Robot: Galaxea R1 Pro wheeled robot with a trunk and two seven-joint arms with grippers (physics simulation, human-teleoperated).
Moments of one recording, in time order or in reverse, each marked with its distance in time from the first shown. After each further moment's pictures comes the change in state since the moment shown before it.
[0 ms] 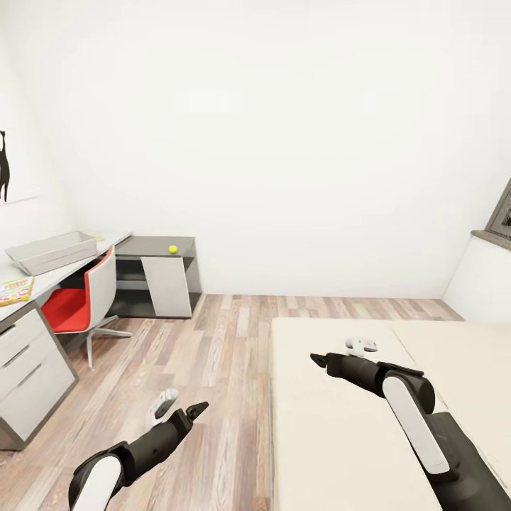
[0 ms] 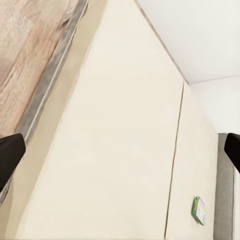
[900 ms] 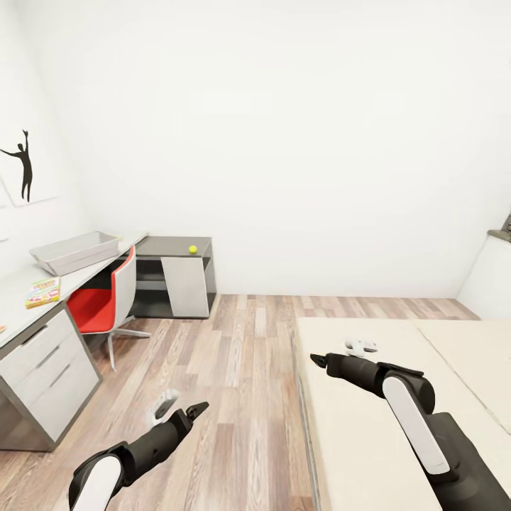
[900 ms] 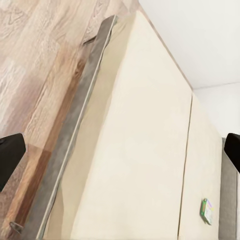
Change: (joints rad) left arm 0.001 0.000 0.000 0.000 0.000 0.000 0.000; right arm 0.001 -0.001 0.001 0.000 0.000 0.000 0.001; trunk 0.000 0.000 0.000
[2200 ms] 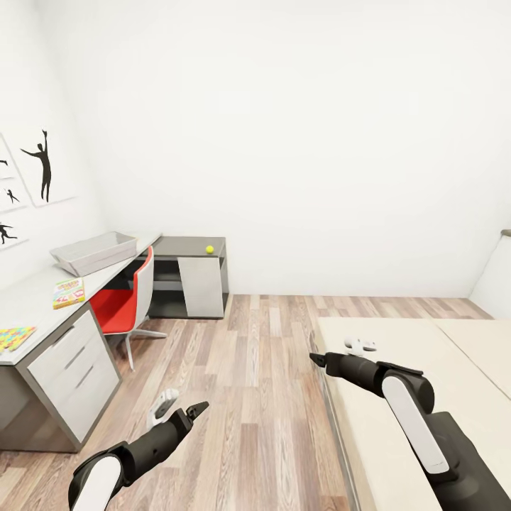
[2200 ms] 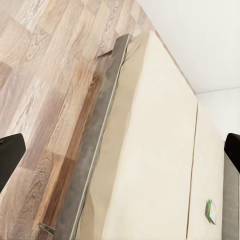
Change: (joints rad) left arm 0.001 0.000 0.000 -0.002 0.000 0.000 -0.002; right arm -0.002 0.001 0.003 -0.003 0.000 0.000 0.001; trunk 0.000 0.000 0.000
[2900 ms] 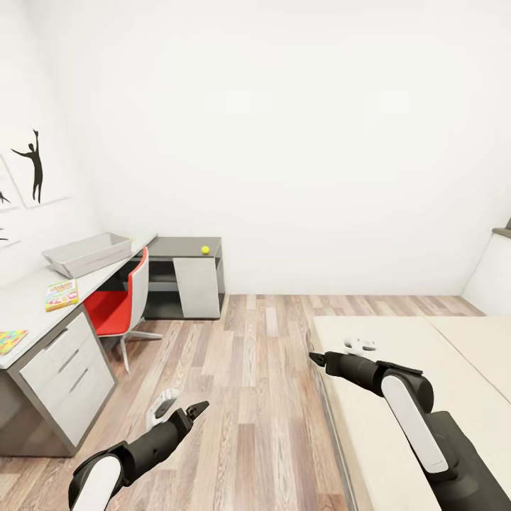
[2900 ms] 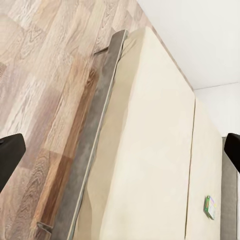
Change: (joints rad) left arm 0.000 0.000 0.000 -0.001 0.001 0.000 -0.005; right arm -0.003 0.004 -0.001 -0.001 0.001 0.001 -0.003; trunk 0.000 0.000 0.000
